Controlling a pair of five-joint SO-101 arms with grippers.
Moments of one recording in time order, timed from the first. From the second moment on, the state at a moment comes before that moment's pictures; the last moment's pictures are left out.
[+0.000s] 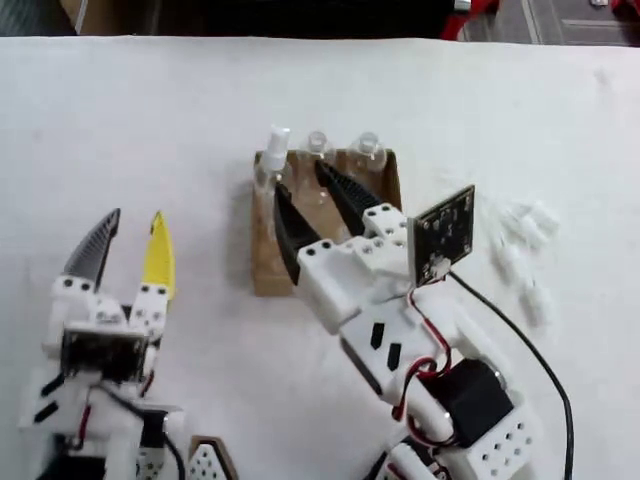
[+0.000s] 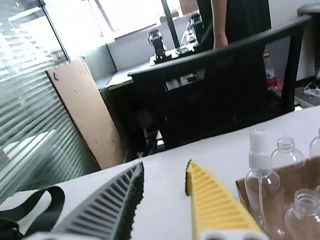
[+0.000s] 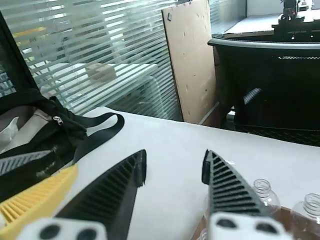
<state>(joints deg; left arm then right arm) -5.6 -104.8 59.5 56.0 -16.4 -40.8 -68.1 42.5 37.9 -9.8</state>
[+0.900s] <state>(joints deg) -5.1 -105.0 26.8 94.0 -2.2 -50.0 -68.4 39.0 42.8 -9.8</state>
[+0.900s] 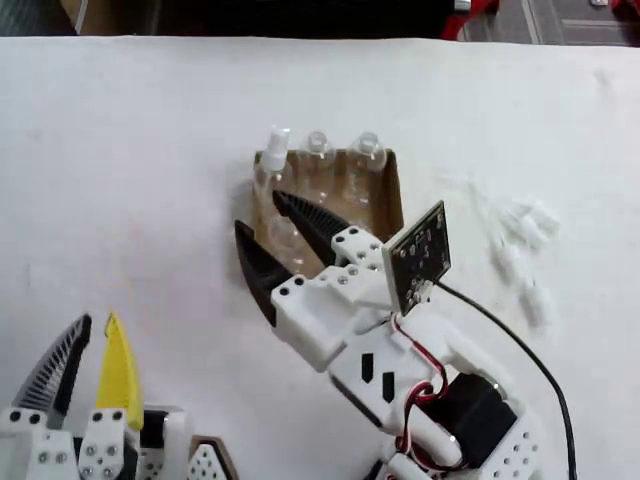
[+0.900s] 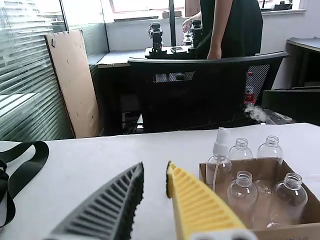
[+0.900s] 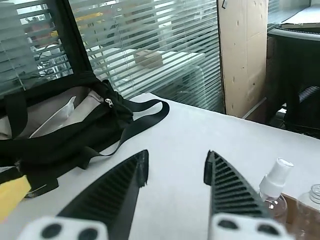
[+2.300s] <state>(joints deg) -5.1 -104.5 74.2 43.1 -6.4 21.5 -94.8 78.2 52.7 4.1</state>
